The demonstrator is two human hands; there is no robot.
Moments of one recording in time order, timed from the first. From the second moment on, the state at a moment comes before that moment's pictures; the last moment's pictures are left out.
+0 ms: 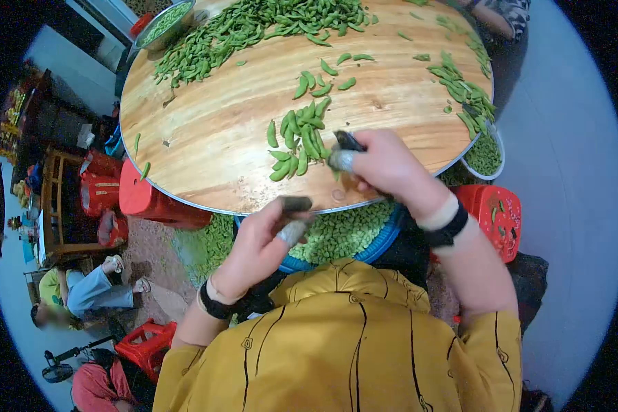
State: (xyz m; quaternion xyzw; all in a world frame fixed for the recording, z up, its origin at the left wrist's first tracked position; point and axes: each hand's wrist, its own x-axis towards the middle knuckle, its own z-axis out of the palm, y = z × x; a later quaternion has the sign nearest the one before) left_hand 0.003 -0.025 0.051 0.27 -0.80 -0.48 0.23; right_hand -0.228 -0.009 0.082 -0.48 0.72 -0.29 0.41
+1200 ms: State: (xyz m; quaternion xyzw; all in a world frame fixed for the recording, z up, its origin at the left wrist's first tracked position) left_hand -0.014 -0.018 0.043 0.11 -0.23 -0.96 0.12; right_hand -0.209 0.080 0.090 -0.15 0.35 -0.44 0.81
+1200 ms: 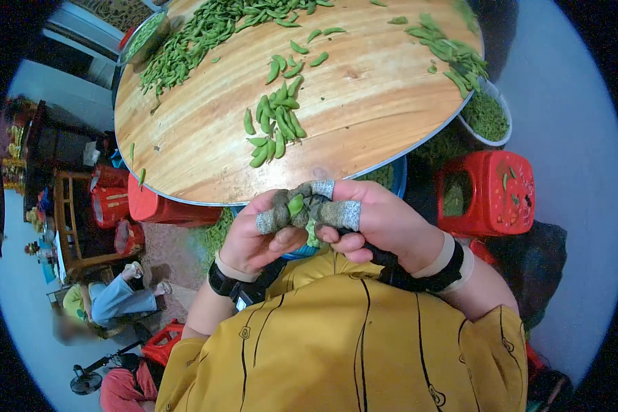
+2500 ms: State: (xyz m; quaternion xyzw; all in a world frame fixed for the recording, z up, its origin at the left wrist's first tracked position) left_hand -0.031 -0.012 0.045 0.33 -0.63 -0.66 0.24; right_hand -0.200 0.075 0.068 -0.26 0.54 -0.43 0.67
